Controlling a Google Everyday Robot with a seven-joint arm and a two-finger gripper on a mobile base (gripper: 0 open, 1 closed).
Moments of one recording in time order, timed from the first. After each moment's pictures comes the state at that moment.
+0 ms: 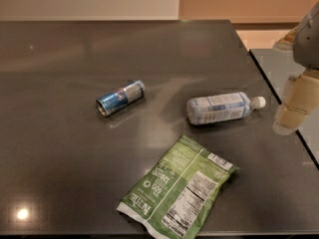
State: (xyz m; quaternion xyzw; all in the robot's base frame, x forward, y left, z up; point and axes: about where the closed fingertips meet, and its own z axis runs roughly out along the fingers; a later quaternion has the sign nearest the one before) arm 0.438 -0.217 0.976 -0.60 0.78 -0.03 0.16
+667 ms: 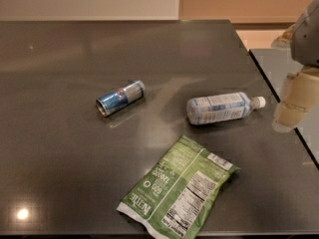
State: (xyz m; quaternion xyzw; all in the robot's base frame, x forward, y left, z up) arm 0.442 -0.214 0.978 -0.61 0.78 -0.04 0.15
